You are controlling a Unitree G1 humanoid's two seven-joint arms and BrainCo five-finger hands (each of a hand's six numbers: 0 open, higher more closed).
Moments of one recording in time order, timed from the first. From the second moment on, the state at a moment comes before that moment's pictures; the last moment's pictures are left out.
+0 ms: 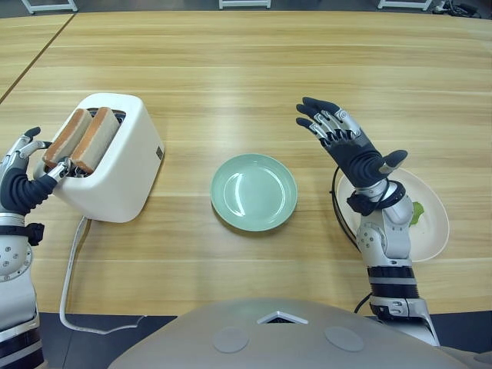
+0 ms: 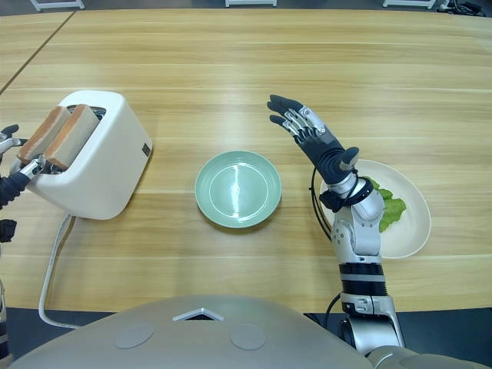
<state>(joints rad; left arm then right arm) 0.37 0.54 0.57 -0.32 0.31 -0.02 -0.17 -0.02 -0.24 -0.05 -0.08 0.51 -0.42 0.80</state>
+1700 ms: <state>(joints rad) -0.03 0.34 -0.28 -0.15 0.88 -0.38 0.19 -0.16 -0.19 -0.03 0.14 0.46 -0.50 0.84</state>
